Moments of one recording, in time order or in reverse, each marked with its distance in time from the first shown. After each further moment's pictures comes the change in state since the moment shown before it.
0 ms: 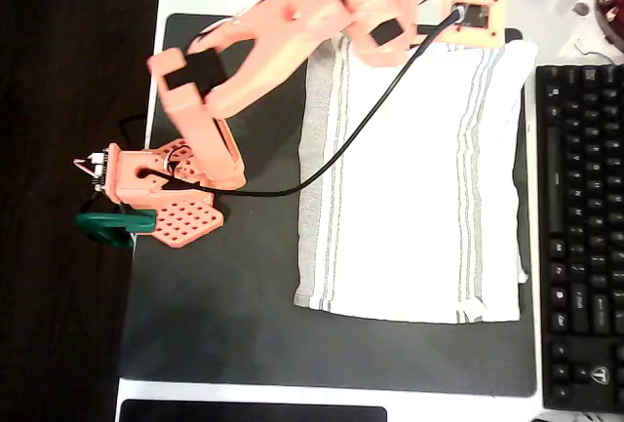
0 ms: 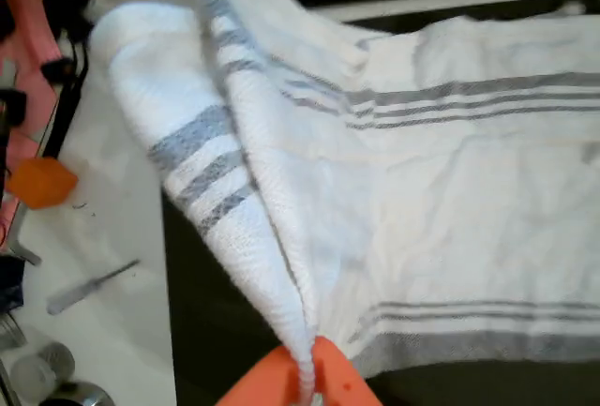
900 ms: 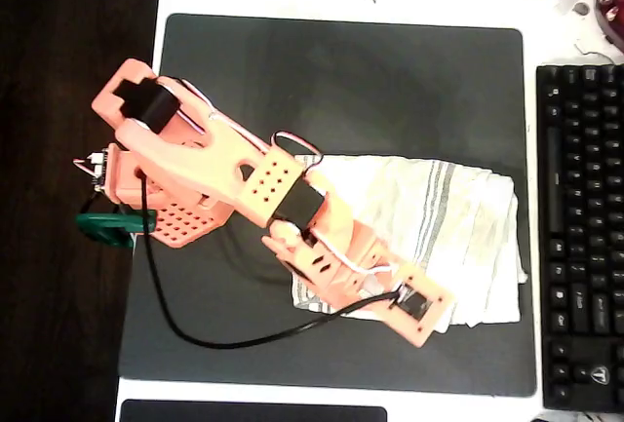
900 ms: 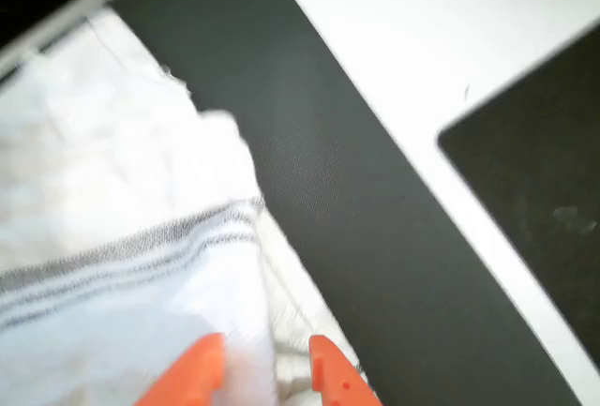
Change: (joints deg) arm 52.6 16.8 60.5 -46.7 -25.7
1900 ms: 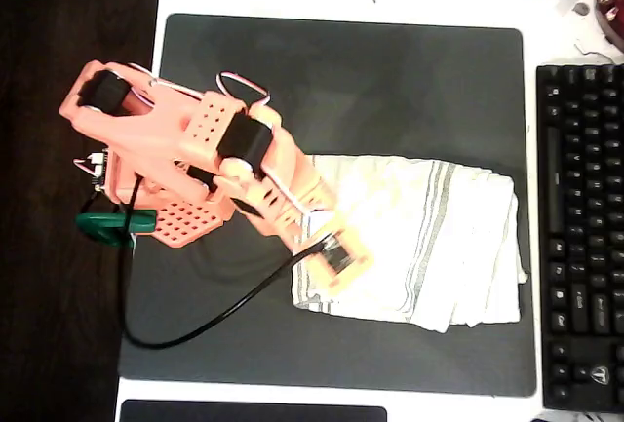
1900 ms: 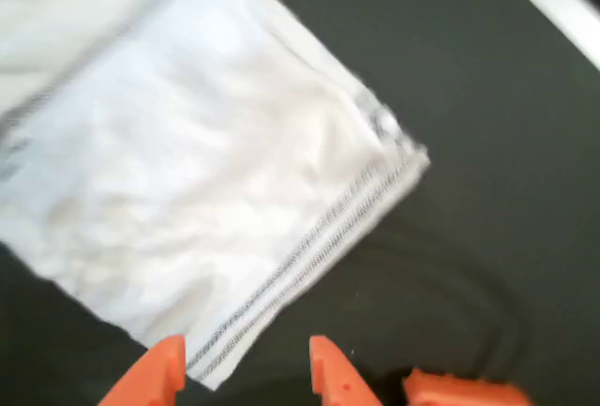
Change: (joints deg) arm -7.3 28.7 10.5 33.4 29.0
